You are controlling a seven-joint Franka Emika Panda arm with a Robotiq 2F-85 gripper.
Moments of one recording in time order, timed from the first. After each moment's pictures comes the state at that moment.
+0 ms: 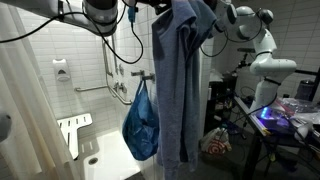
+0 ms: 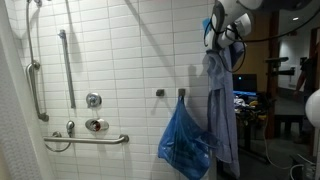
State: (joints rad) arm -1.81 -0.70 1.01 -2.18 0.12 3.15 1.82
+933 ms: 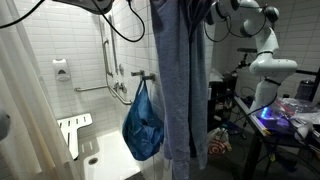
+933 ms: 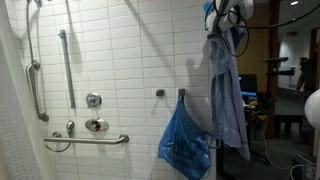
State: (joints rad) arm -1.74 -0.65 0.90 -2.05 0.12 3.12 1.61
